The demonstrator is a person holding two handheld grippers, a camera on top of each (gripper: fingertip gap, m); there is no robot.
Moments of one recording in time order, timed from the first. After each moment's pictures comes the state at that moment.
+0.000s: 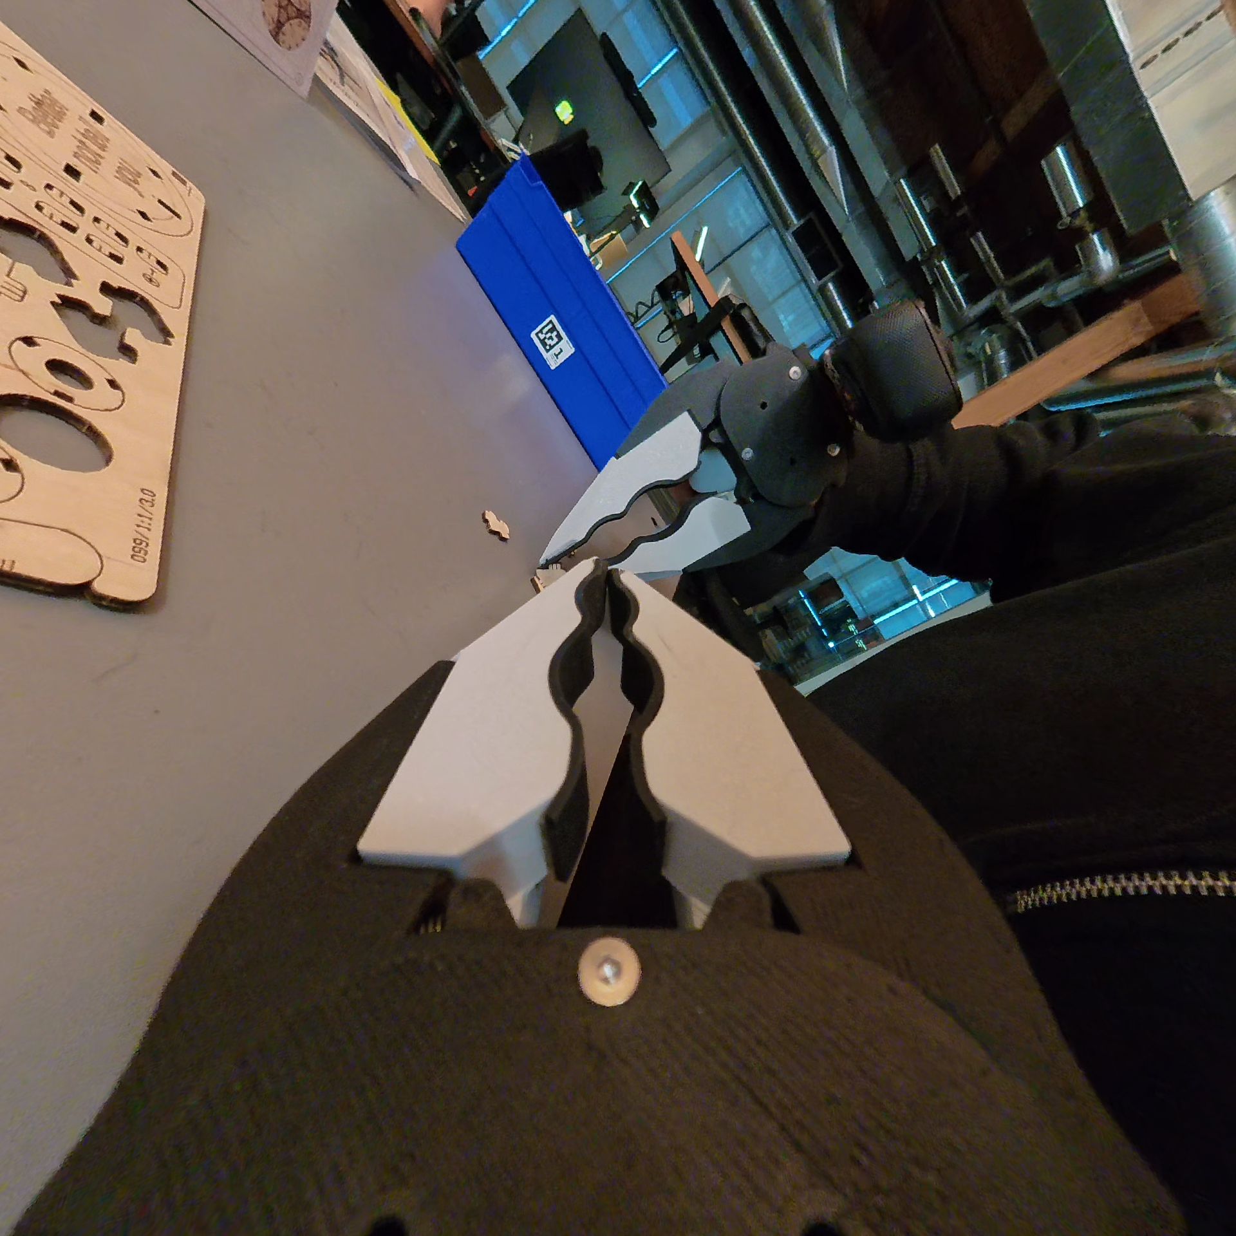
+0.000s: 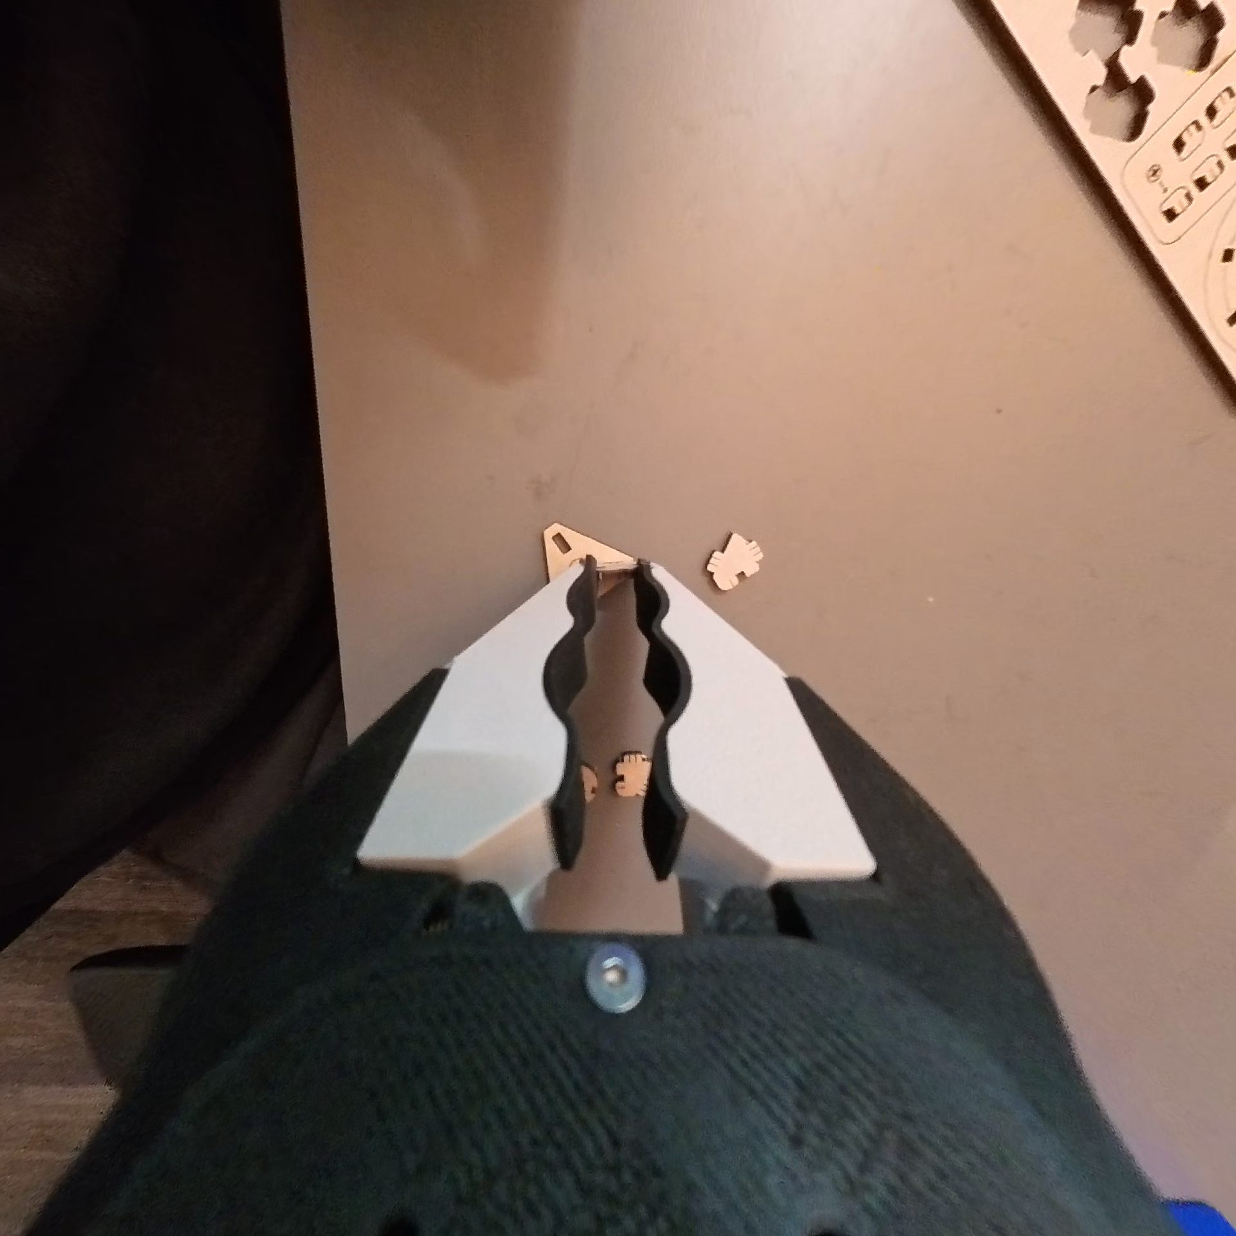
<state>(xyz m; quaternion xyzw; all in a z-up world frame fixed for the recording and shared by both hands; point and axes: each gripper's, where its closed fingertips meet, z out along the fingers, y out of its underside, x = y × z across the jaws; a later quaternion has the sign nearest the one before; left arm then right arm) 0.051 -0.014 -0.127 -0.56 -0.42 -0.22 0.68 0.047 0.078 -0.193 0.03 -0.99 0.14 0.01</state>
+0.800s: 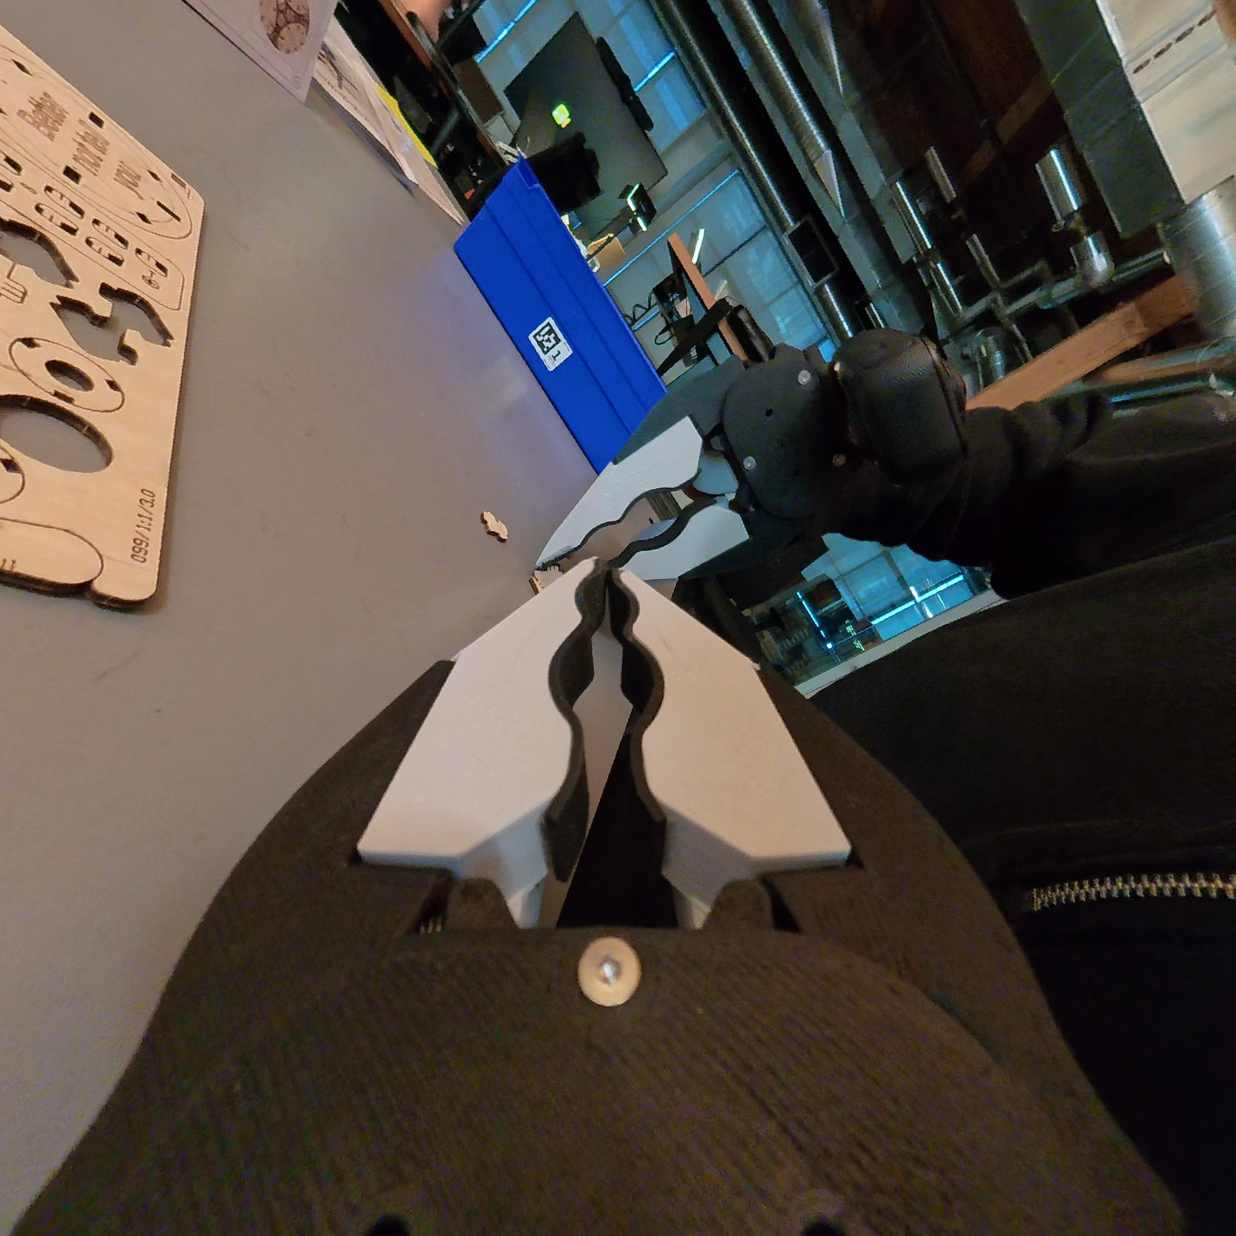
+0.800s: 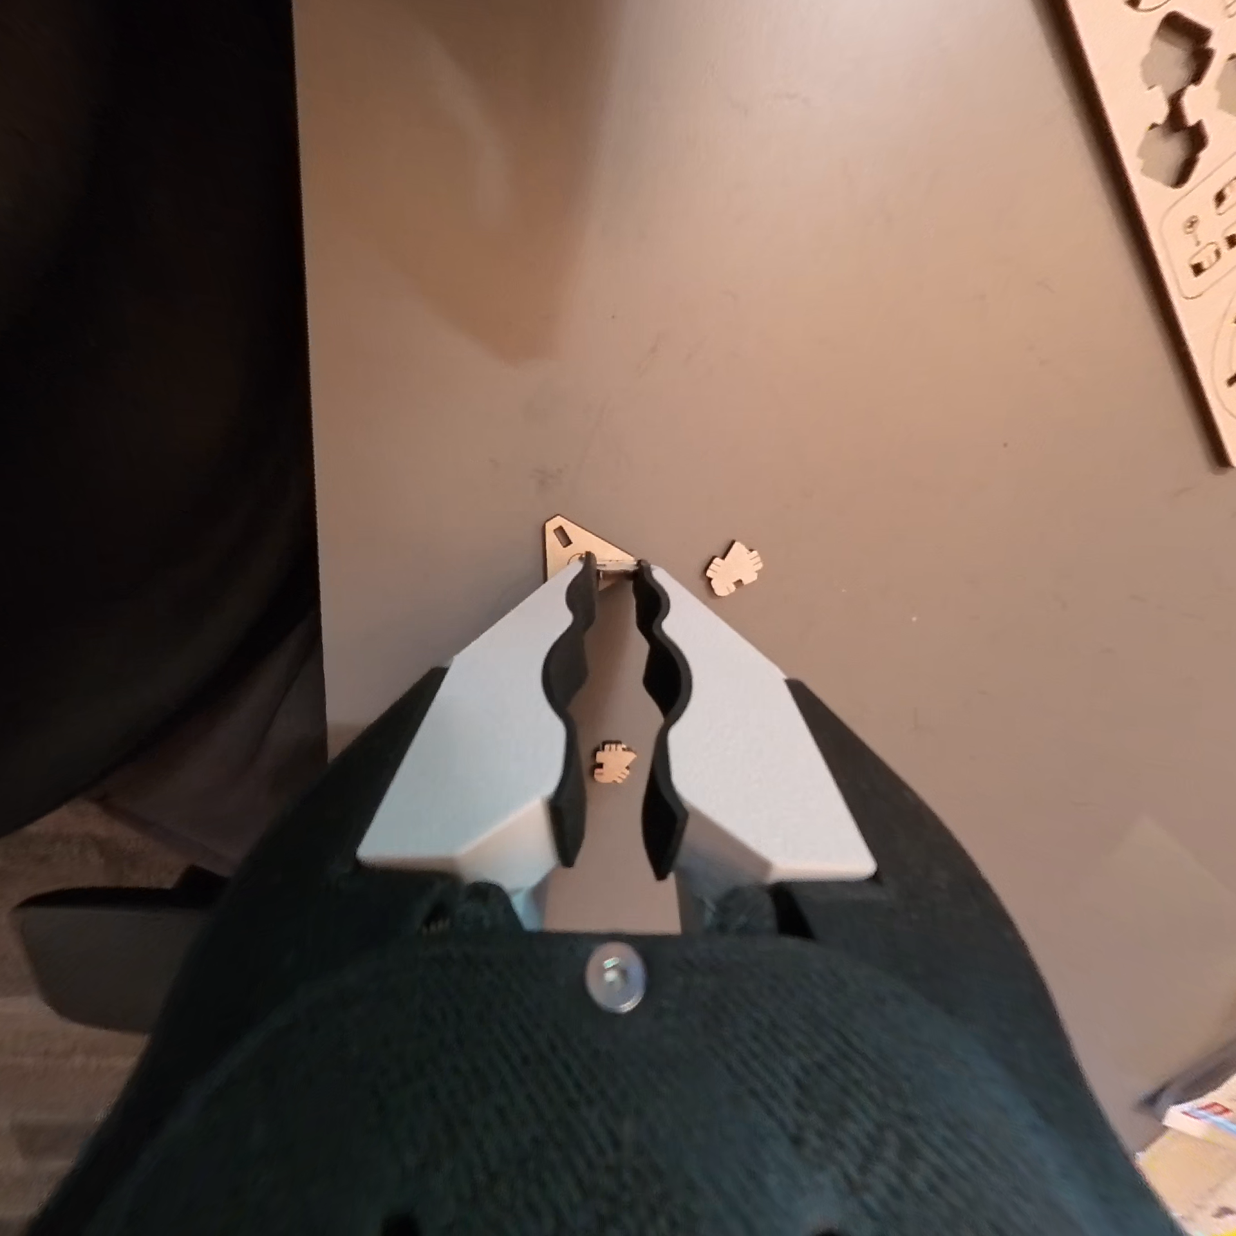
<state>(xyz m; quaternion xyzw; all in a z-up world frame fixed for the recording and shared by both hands) 0.051 -0.015 -0.127 -0.56 -0.42 -0.22 0.68 0.047 0.079 -0.195 0.08 -0.99 0.10 0.03</state>
